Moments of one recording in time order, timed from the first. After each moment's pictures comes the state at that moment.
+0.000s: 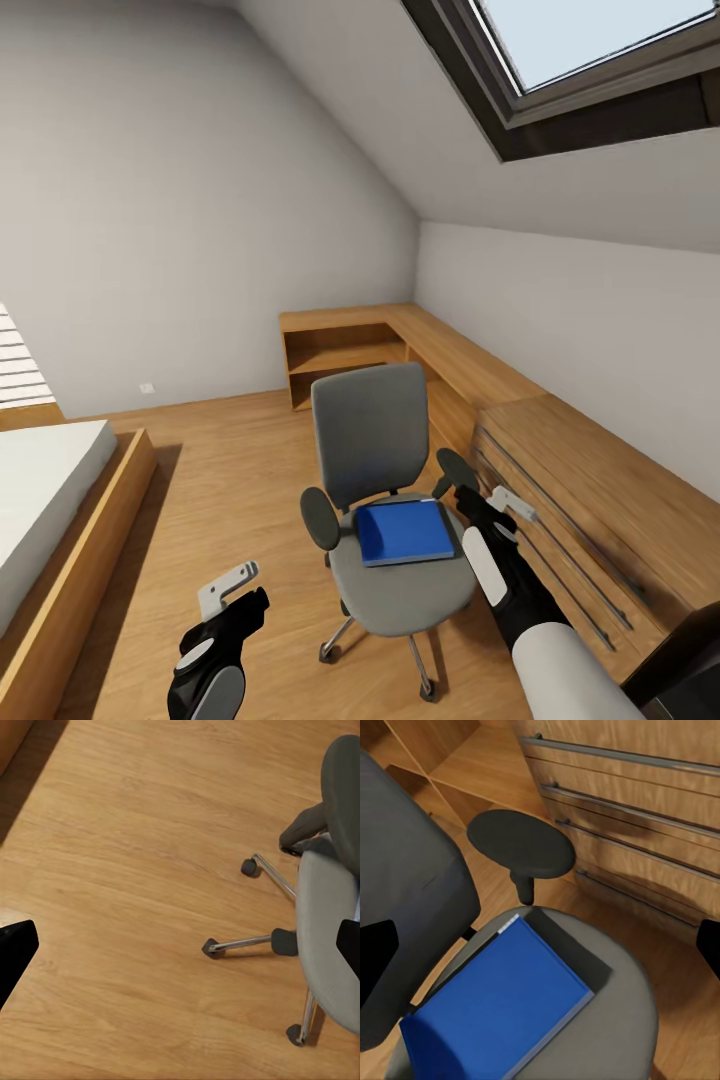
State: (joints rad) left arm -0.09 0.02 -0.35 -1.56 0.72 0.37 0.94; right arm -0.62 0.11 -0.06 -0.79 -0.44 0.05 -0.45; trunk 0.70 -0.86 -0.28
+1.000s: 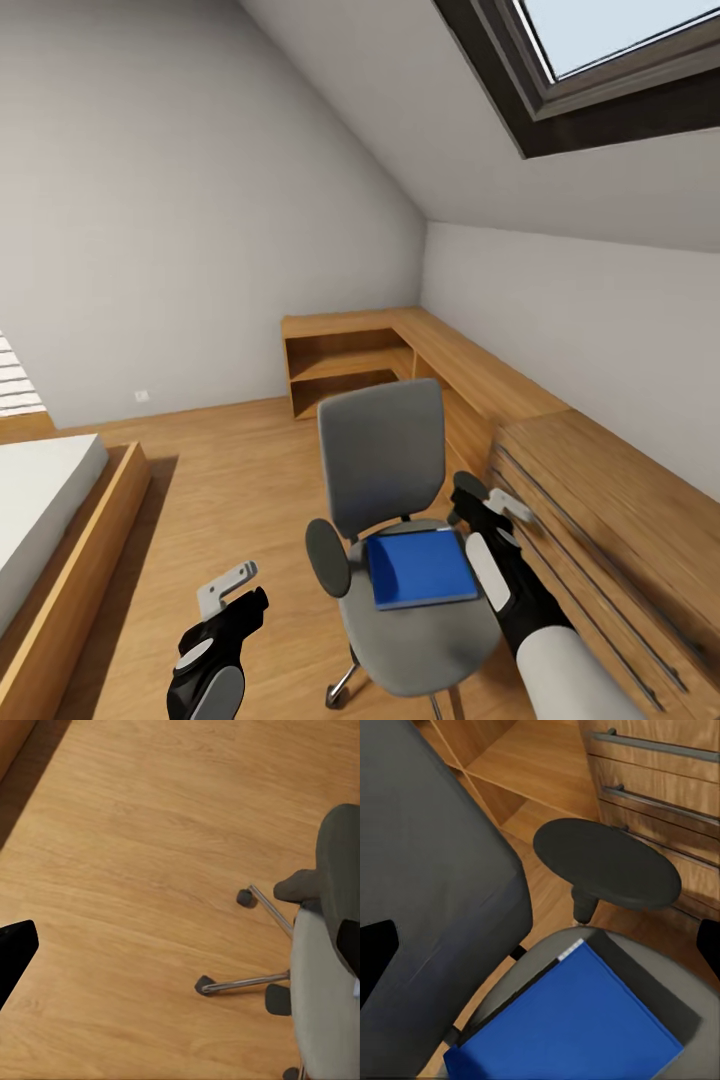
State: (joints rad) left arm -0.09 0.02 -0.35 -1.56 0.72 0.36 0.94; right arm -0.62 0.09 -0.06 -0.77 -0.43 0.06 -0.36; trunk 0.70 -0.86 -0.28
